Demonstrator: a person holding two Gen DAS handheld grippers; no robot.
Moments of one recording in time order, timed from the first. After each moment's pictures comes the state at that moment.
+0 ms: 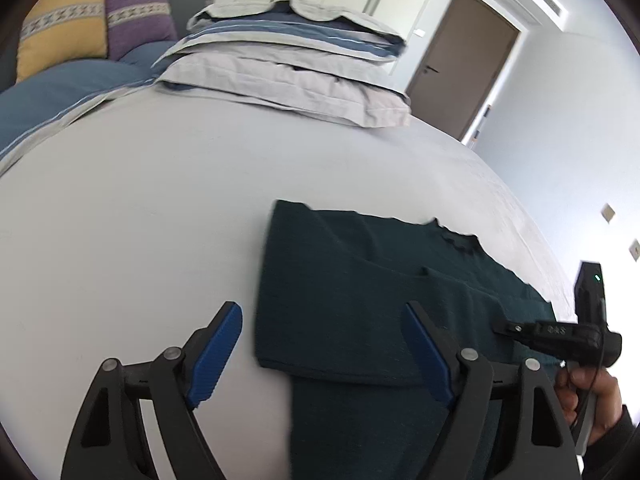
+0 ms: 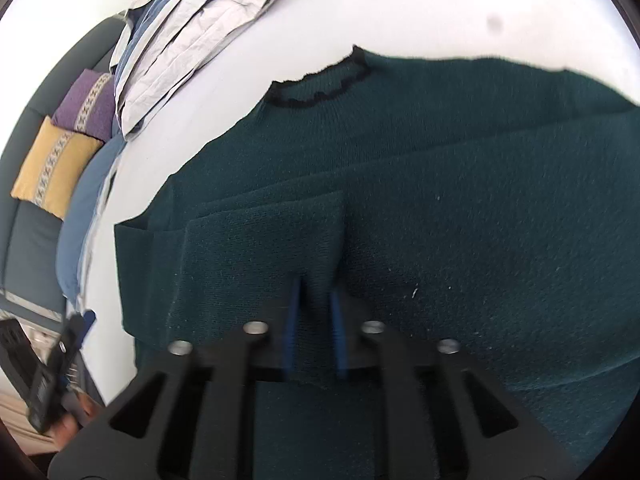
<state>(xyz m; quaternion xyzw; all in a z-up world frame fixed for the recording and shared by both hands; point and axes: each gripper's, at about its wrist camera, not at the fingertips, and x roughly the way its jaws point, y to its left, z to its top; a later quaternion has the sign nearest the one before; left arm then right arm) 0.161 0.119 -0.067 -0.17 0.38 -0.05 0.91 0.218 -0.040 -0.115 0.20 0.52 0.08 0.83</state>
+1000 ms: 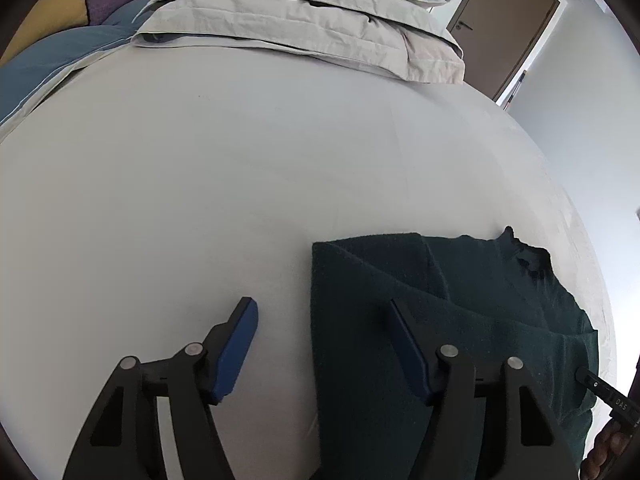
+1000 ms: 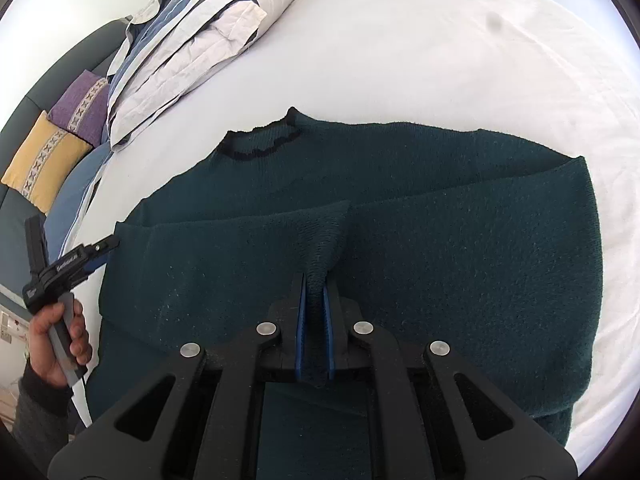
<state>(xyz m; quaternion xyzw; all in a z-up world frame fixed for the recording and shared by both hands) 0.295 0.109 -0.118 -0.14 0.47 -0.03 0.87 0.209 -0.114 -0.107 0.16 0.49 0.06 0.86</state>
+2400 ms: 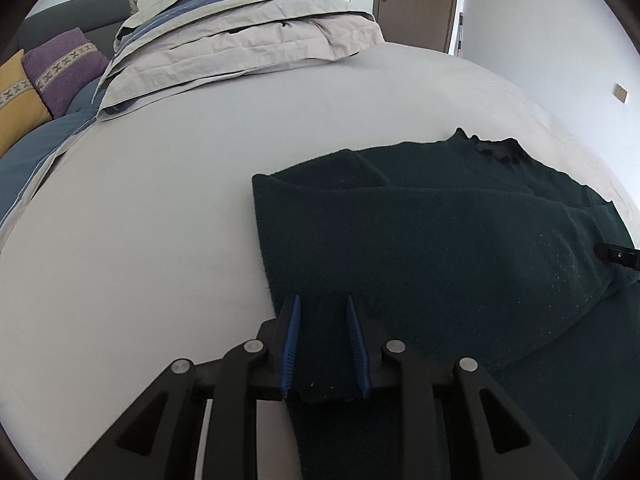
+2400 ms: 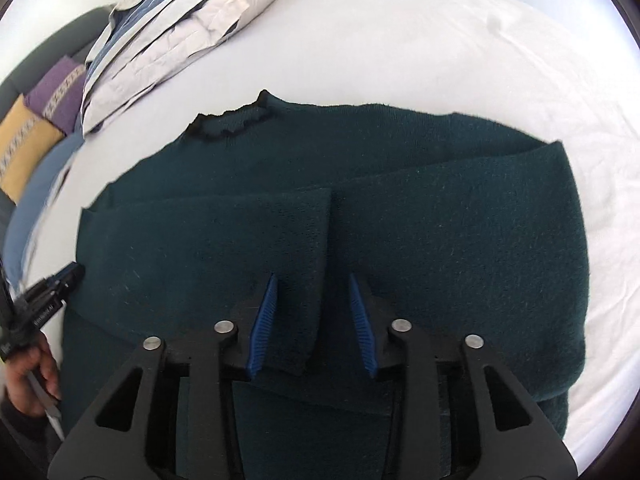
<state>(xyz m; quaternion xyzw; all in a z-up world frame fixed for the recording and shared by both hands) 0.222 0.068 -0.124 0.03 0.43 -0.08 0.90 0.202 -0.100 -0.117 0.10 0.49 0.01 0.87</state>
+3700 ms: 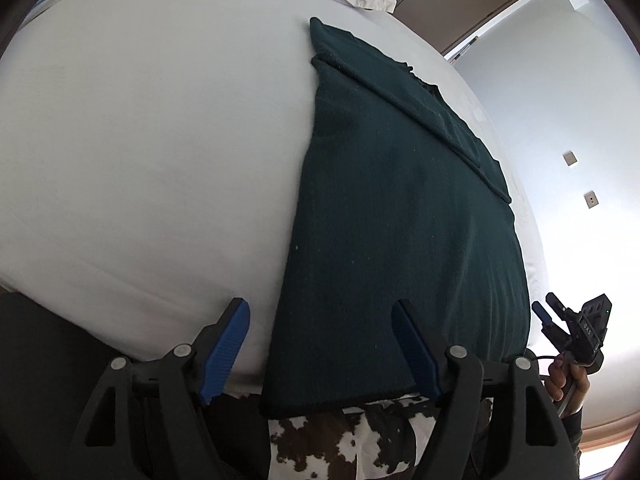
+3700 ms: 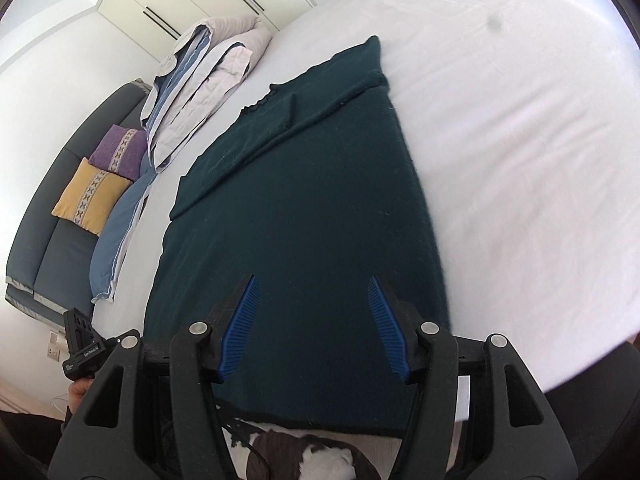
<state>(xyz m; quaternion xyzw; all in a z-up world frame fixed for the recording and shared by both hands) -0.055 0.146 -0.128 -0.21 0.54 -0.16 0.80 -0.170 -0.169 -0.097 0.29 0.42 0.05 0.86</state>
